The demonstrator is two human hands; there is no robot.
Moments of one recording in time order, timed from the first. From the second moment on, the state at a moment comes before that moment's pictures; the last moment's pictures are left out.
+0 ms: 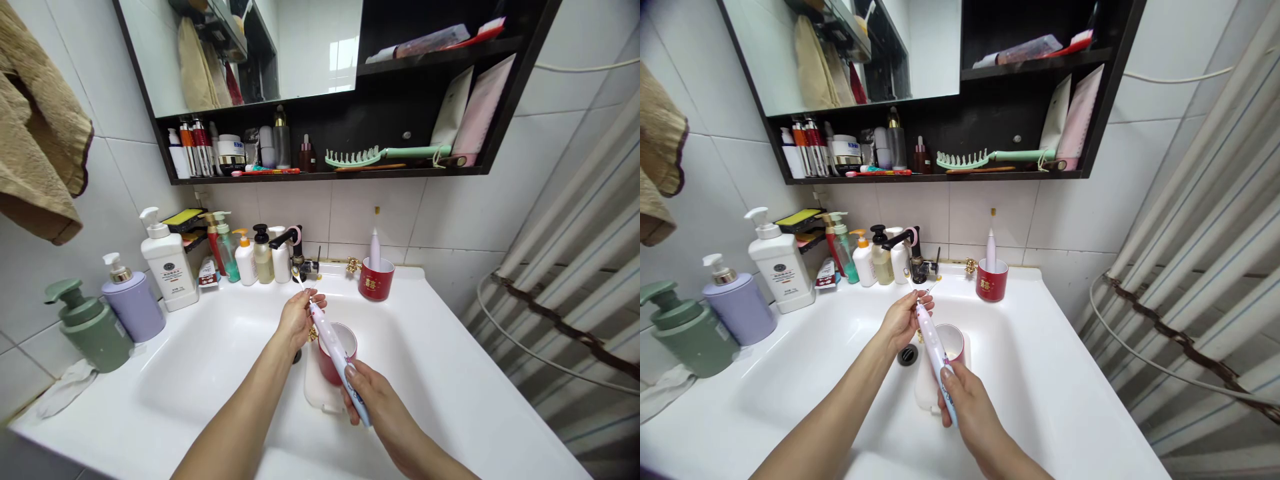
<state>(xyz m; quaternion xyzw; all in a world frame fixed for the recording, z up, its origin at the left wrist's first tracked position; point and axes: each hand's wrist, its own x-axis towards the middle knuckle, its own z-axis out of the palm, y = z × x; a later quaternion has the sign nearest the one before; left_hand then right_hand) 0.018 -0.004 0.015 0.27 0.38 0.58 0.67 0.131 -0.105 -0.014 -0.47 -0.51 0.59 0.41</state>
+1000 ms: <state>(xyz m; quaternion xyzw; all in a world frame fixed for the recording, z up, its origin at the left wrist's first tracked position) 0.024 -0.009 0.015 0.27 0.37 0.57 0.68 0.130 -0.104 -0.012 -0.49 -0.53 0.55 0.43</state>
